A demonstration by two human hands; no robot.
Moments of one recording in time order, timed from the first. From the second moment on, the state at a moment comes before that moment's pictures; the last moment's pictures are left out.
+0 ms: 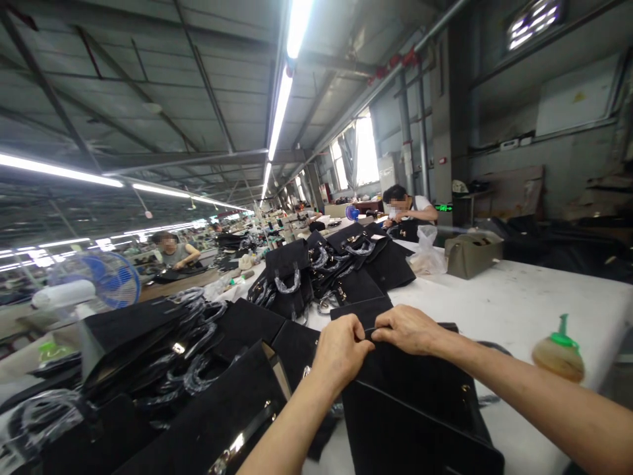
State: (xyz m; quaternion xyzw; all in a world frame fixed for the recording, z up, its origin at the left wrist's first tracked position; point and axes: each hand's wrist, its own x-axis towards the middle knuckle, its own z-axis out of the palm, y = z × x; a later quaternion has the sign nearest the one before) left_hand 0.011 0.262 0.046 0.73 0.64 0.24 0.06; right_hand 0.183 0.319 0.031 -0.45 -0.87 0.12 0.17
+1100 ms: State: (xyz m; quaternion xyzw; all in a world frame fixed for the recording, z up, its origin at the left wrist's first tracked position) left_hand -0.013 0.291 0.027 0.63 0.65 0.28 0.33; right_hand 0.193 0.322 0.042 -0.41 -0.87 0.21 0.15
